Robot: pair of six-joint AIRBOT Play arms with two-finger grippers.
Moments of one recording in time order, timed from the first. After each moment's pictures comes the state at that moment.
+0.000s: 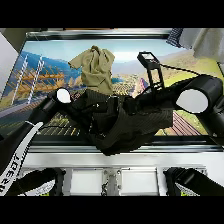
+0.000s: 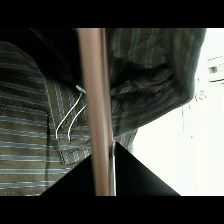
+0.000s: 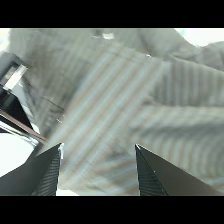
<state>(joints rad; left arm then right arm) -0.39 -1.29 1.03 0.94 -1.49 -0.29 0.60 -1.05 1.40 -1.38 1.33 1.84</state>
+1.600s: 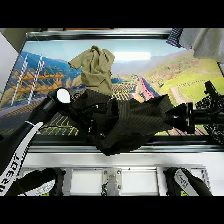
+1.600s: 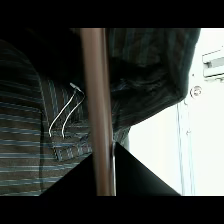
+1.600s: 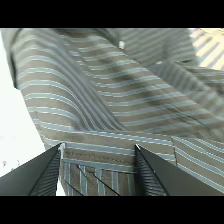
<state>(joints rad) -0.39 -1.29 1.03 0.94 -1.51 -0.28 -0.54 -0.98 0.79 -0.48 1.74 0.06</state>
